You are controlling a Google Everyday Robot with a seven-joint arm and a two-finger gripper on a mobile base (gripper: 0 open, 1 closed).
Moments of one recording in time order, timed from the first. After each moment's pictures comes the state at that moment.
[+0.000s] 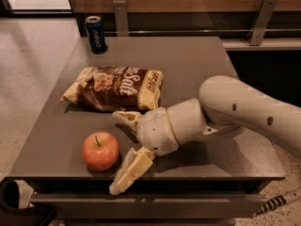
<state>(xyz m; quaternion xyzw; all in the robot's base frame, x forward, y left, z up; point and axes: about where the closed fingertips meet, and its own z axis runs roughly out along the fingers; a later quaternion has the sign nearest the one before) 0.386 0.083 0.829 -0.61 0.56 0.41 0.37</state>
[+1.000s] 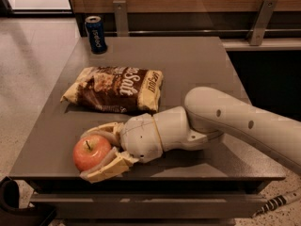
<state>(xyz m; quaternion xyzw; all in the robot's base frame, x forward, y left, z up) 0.363 0.122 0.844 -0.61 0.48 0.48 0.40</state>
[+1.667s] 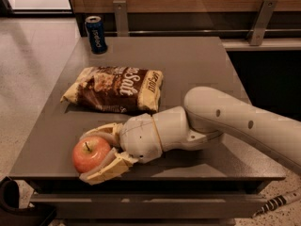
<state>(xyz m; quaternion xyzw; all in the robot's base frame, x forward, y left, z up) 0.362 0.123 0.845 -0.61 0.48 0.48 0.40</state>
